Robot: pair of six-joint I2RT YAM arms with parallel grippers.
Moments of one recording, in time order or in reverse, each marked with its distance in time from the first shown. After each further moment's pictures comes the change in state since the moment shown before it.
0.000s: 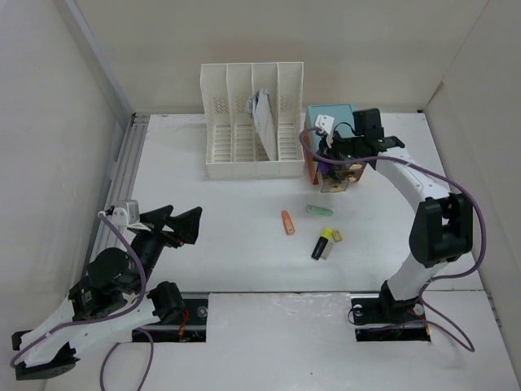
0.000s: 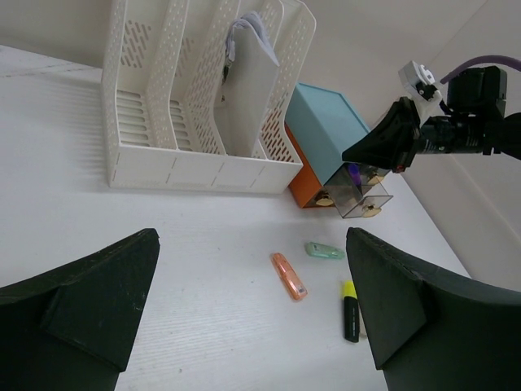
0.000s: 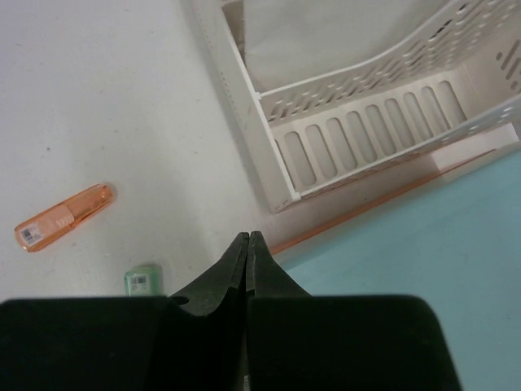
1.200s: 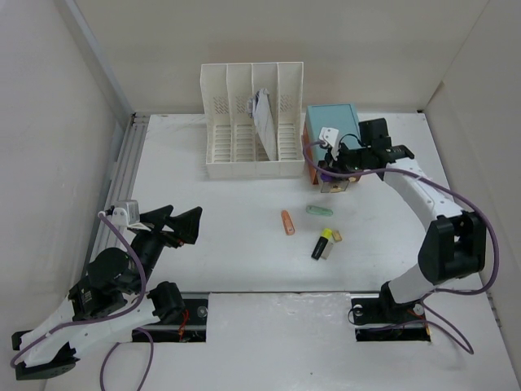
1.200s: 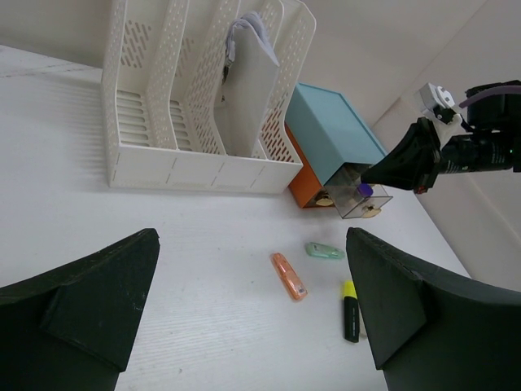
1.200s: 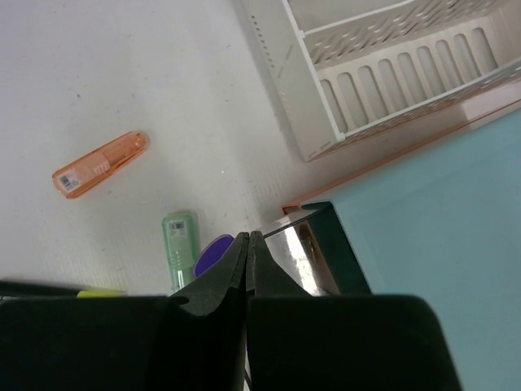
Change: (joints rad) left arm 0.000 0.000 0.000 0.000 0.000 0.000; right arm 0.000 -0.138 -0.107 -0.106 0.085 -0.045
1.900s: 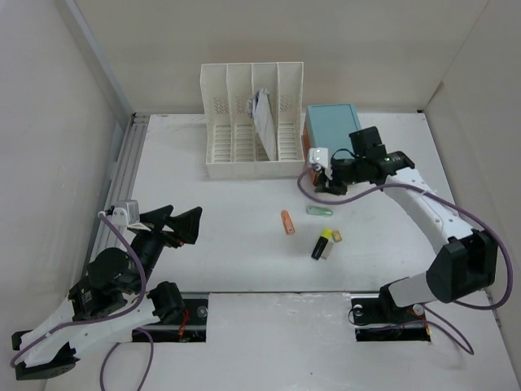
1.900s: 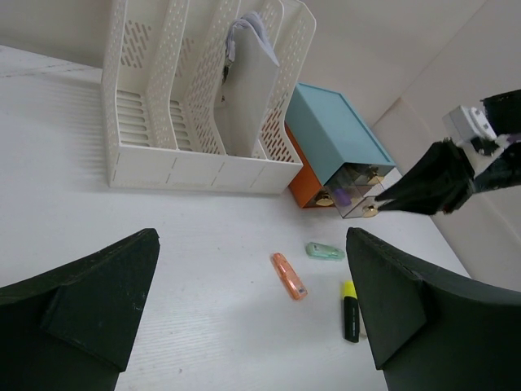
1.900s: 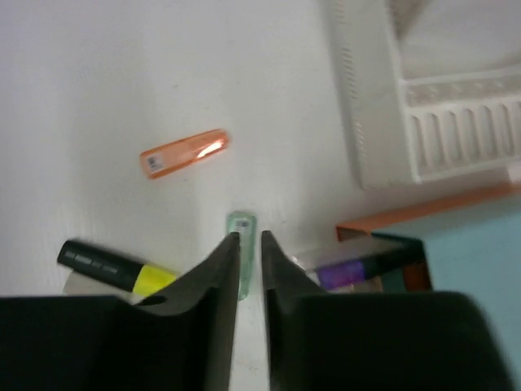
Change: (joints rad) left arm 0.000 0.000 0.000 0.000 0.000 0.000; right arm 0.060 -0.112 -0.018 -0.155 -0.059 -0.120
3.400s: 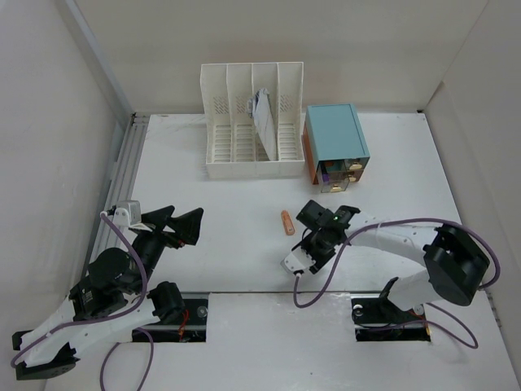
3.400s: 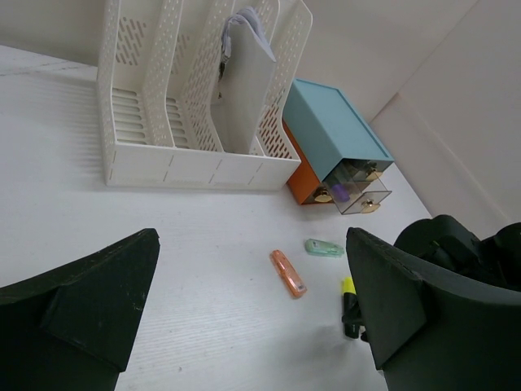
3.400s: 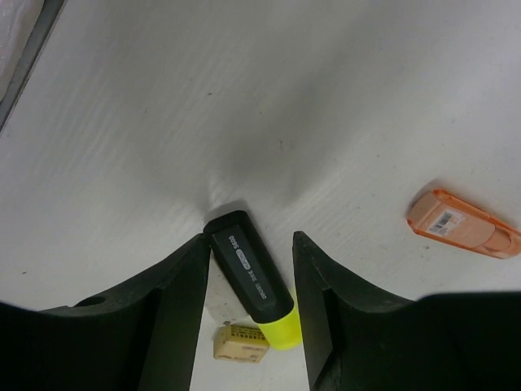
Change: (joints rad) left arm 0.000 -0.003 -0.007 0.001 0.014 0.003; right arm 0.583 -0.005 -0.416 -0.074 0.480 -0.494
